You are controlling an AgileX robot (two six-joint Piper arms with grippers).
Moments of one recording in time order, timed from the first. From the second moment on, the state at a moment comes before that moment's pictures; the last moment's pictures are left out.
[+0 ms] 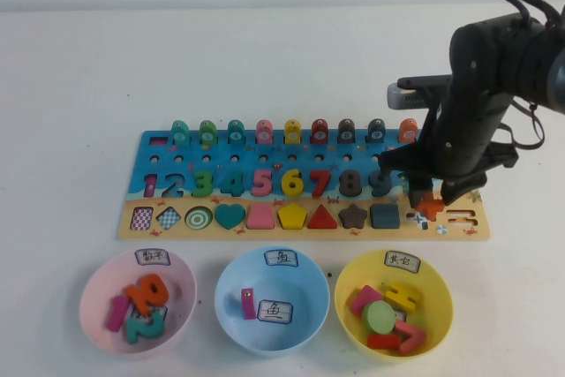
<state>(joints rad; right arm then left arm) 0.41 2.00 -1.56 0.02 1.06 0.31 -0.05 -0.01 0.03 0.03 0.37 -0.01</state>
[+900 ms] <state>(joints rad) 0.62 1.45 -1.05 -0.02 0.87 0.42 -0.05 -0.01 0.03 0.03 0.37 -0.01</state>
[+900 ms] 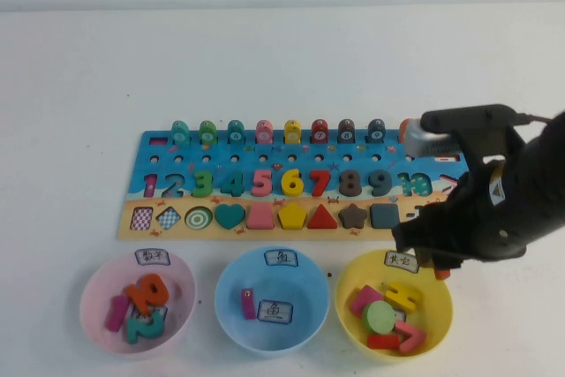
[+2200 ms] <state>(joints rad) 0.77 1.56 -0.90 -0.05 0.66 0.58 -0.05 -0.01 0.03 0.03 0.37 -0.01</state>
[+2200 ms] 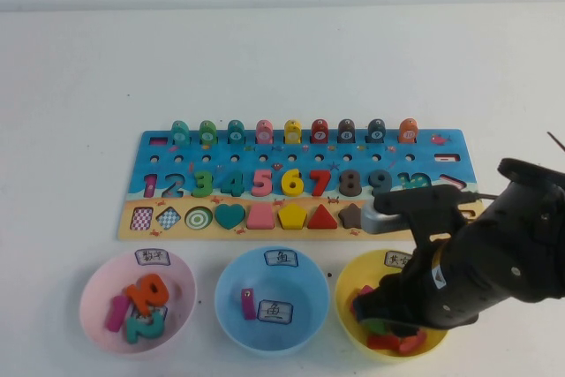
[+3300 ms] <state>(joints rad) 0.77 1.56 -0.93 -0.04 0.79 0.54 -0.05 -0.01 0.03 0.03 0.37 -0.01</state>
